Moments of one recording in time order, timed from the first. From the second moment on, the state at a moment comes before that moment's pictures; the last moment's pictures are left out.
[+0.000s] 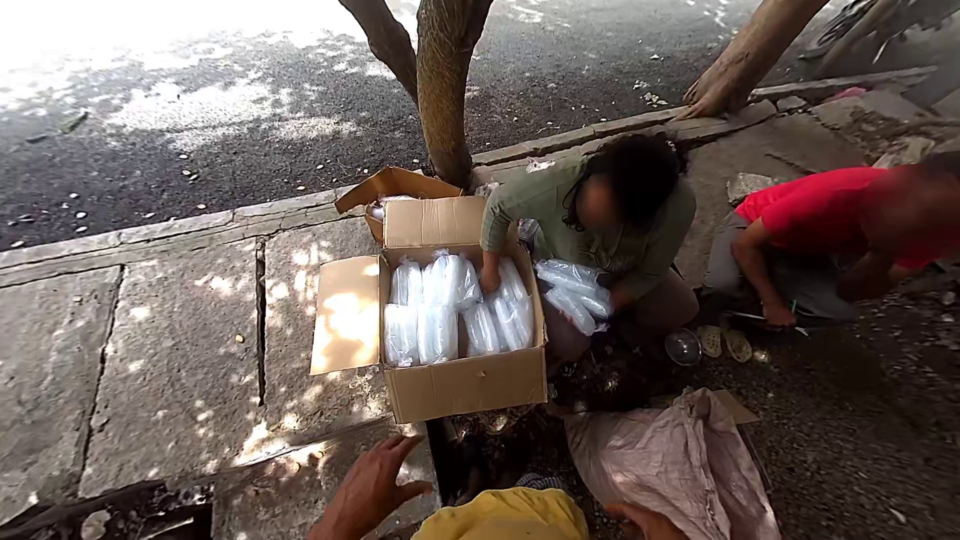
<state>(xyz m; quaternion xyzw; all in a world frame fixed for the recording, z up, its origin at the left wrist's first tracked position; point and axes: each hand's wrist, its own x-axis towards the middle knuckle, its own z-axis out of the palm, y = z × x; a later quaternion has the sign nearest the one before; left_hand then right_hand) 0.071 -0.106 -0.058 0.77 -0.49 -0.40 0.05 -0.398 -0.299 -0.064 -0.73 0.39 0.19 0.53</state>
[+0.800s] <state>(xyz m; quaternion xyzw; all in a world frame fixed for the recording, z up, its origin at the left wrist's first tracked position) 0.135 -0.138 0.049 0.85 -0.42 -0.21 0.25 0.008 -0.466 -0.309 -0.92 0.17 0.20 0.31</state>
